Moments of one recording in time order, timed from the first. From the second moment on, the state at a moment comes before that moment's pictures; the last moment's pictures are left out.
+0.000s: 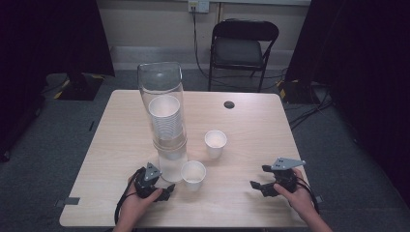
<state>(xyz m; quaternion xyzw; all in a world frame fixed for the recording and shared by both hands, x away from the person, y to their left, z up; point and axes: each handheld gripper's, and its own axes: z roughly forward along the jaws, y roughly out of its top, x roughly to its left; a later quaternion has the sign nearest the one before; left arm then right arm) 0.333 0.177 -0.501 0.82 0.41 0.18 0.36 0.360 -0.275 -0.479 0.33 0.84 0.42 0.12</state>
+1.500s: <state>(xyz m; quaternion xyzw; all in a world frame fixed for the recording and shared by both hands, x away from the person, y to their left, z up) 0.333 0.177 -0.501 0.82 0.41 0.18 0.36 0.352 -0.328 -0.497 0.36 0.84 0.37 0.17</state>
